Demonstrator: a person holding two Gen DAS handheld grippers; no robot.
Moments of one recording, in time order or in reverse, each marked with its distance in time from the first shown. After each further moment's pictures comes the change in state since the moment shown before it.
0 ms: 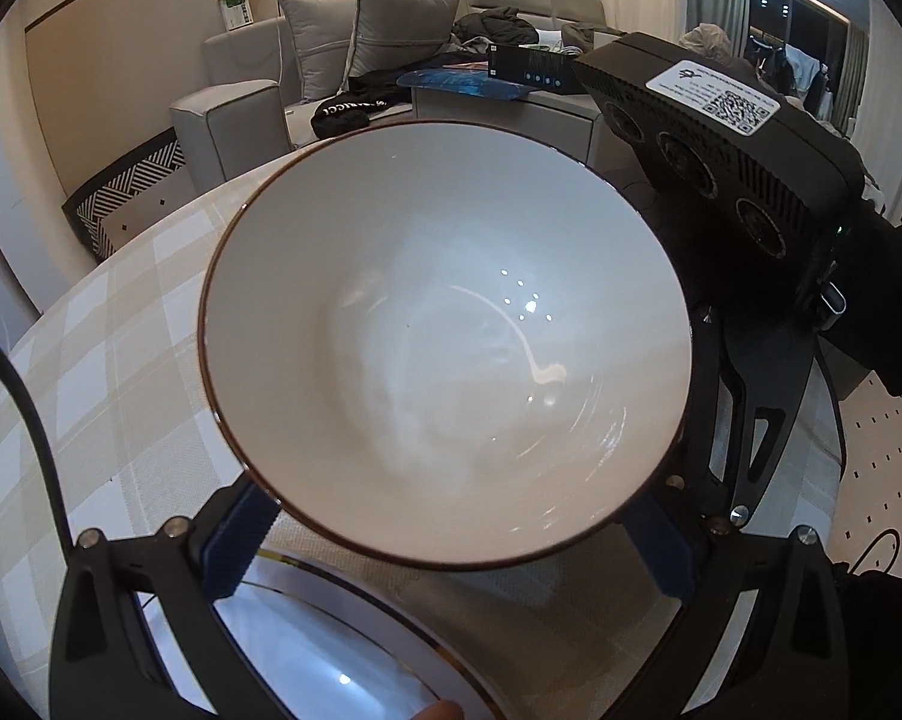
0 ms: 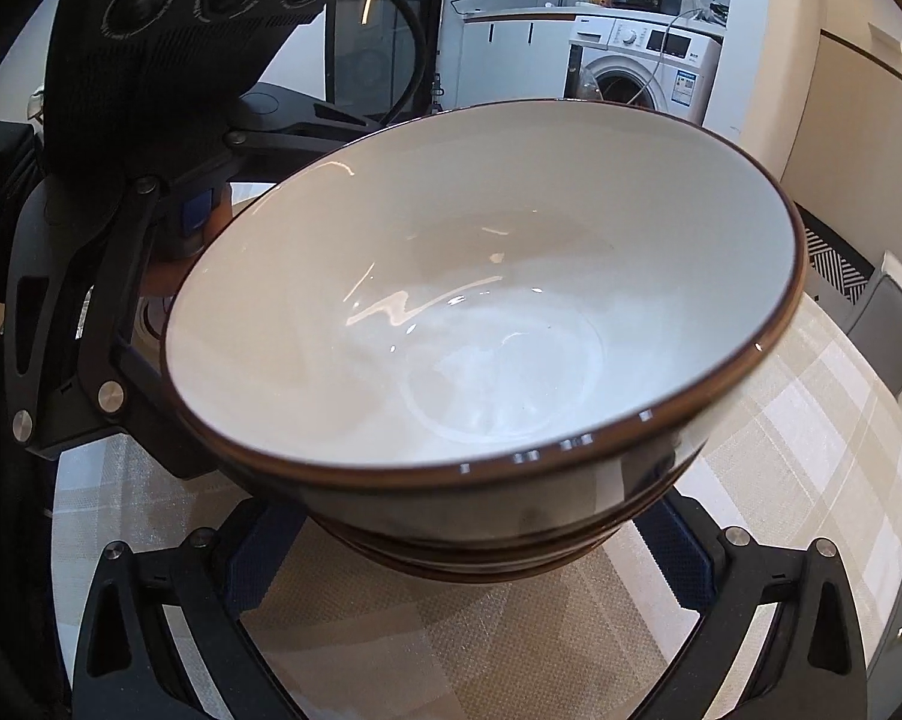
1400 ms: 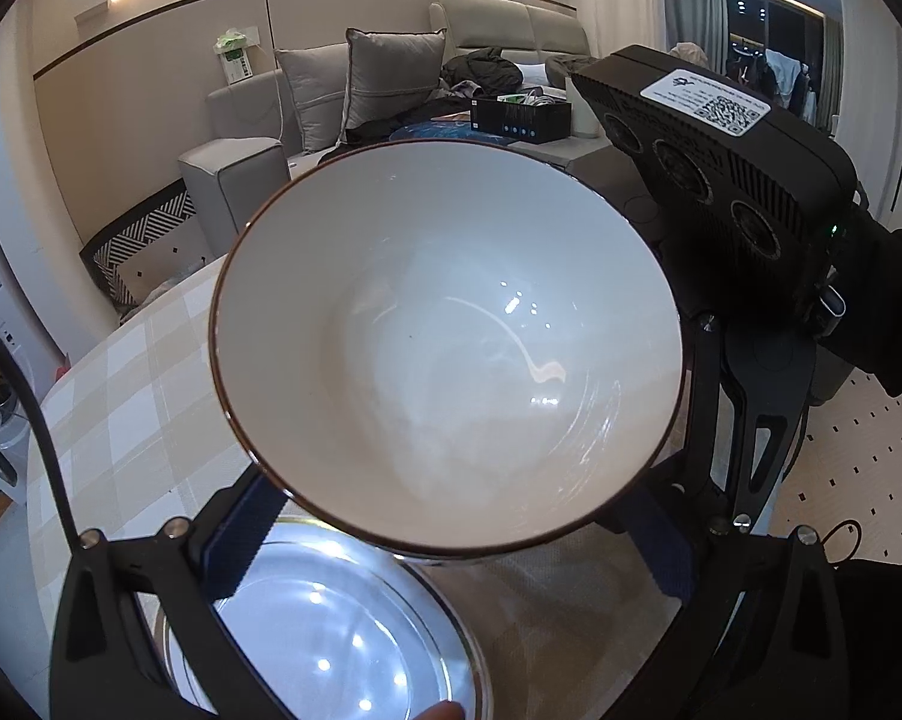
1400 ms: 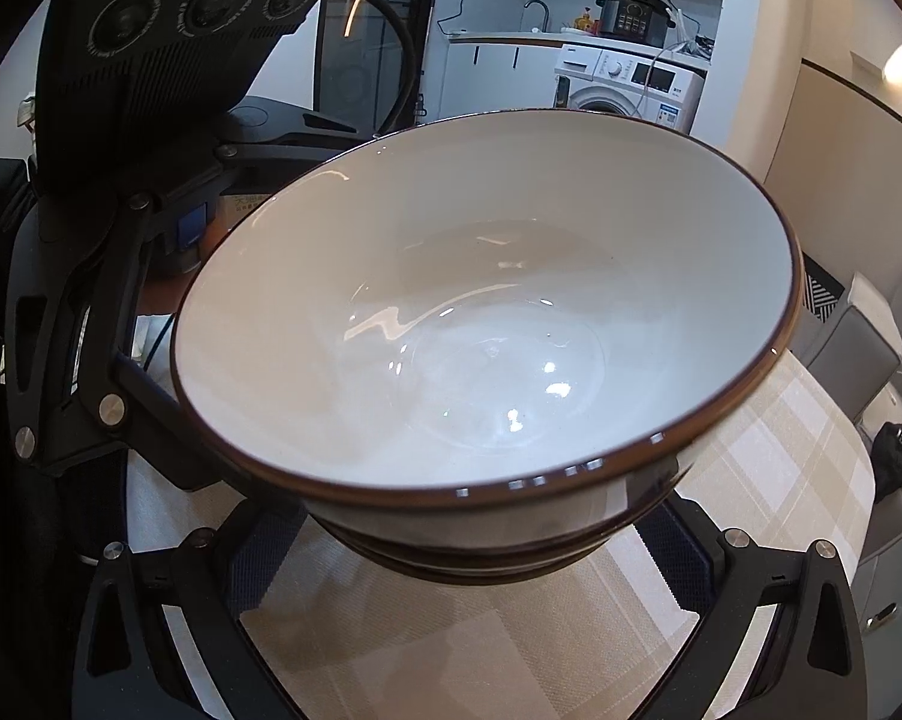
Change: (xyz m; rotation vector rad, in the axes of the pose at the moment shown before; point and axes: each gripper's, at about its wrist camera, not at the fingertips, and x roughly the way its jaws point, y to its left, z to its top) left arm -0.071 -0.017 0.000 0.044 -0.094 0.028; right arm -0.045 0.044 0.045 -0.006 -0.038 -0.073
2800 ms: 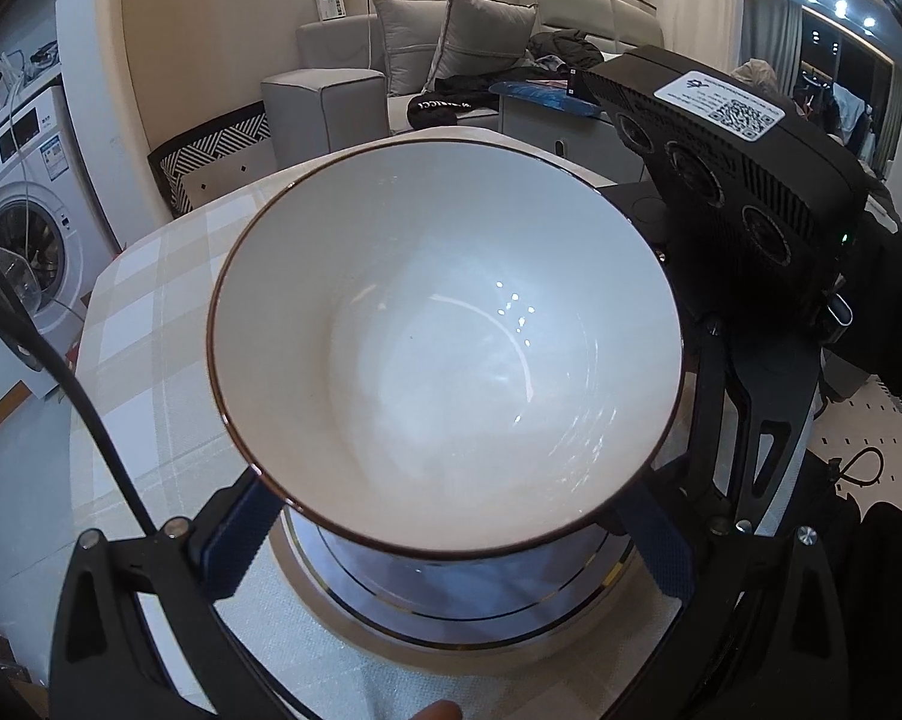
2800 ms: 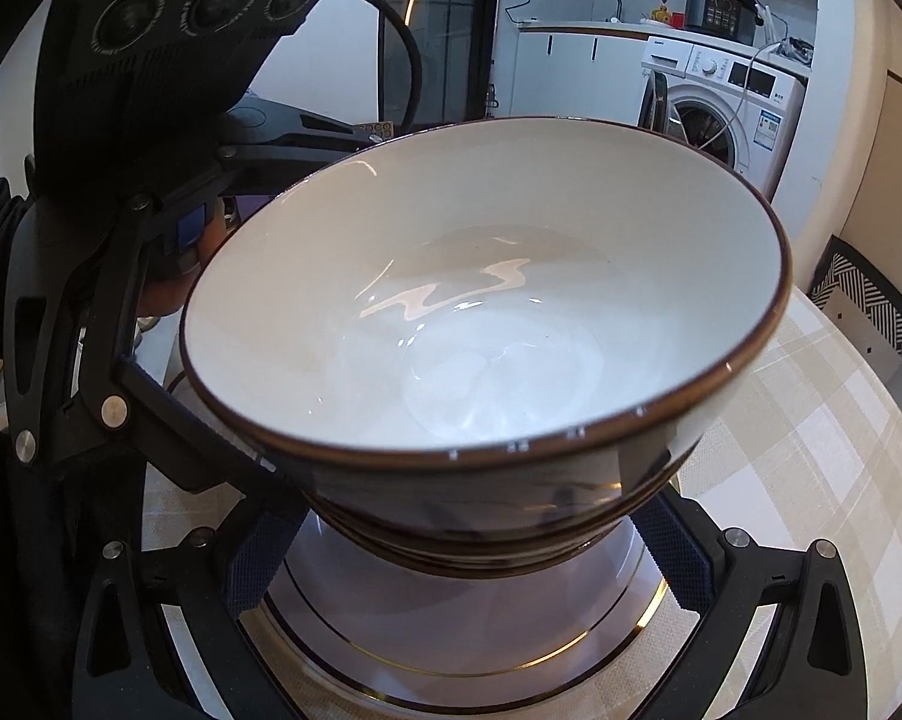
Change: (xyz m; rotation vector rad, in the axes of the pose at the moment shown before) left arm -0.049 0.073 -0.101 -0.160 0.077 0.070; right arm 0.119 0.063 0.077 -0.058 0.018 0.151
